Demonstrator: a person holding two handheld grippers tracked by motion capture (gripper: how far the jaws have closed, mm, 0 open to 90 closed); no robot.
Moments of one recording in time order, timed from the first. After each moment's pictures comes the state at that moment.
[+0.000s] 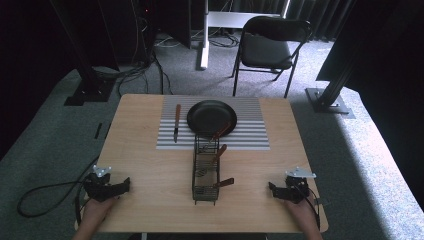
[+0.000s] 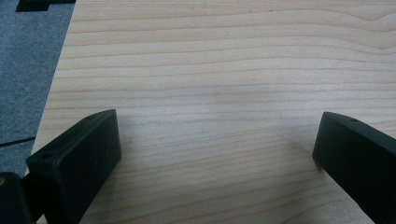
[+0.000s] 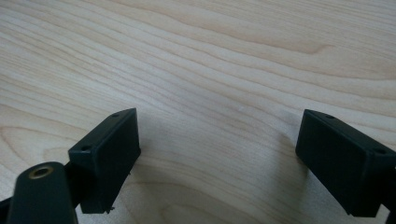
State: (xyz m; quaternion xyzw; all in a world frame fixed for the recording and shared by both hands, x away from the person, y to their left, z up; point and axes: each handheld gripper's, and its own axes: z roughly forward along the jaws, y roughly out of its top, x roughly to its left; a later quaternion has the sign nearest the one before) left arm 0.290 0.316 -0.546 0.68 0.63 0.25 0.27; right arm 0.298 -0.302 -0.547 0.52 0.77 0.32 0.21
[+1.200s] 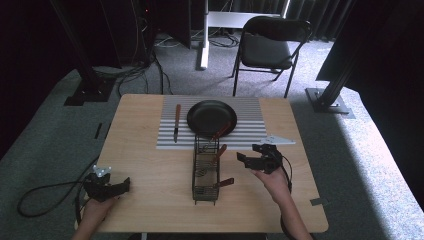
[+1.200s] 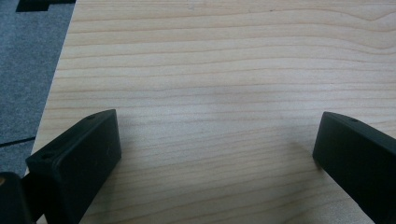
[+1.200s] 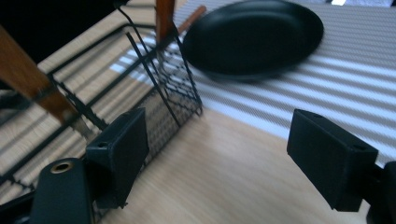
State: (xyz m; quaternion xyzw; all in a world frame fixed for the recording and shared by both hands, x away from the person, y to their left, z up) left arm 0.290 0.316 -0.546 0.68 0.63 0.25 0.27; right arm 0.350 -0.205 -0.447 0.45 0.75 0.47 0.13
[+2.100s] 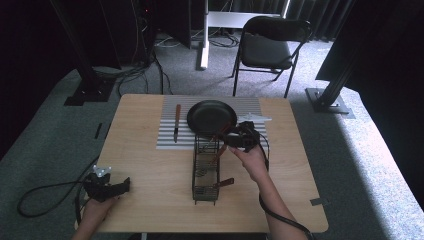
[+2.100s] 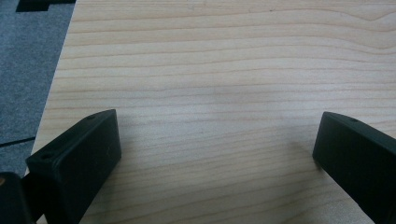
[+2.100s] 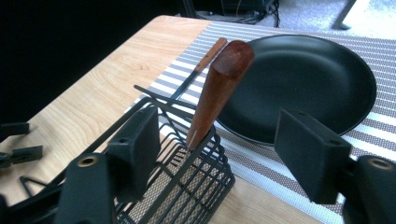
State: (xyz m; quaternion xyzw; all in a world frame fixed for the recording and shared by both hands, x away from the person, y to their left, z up) left arm 0.290 0.316 -0.546 0.68 0.63 0.25 0.27; right arm 0.406 -0.144 -0.423 0.45 0.75 0.48 0.11
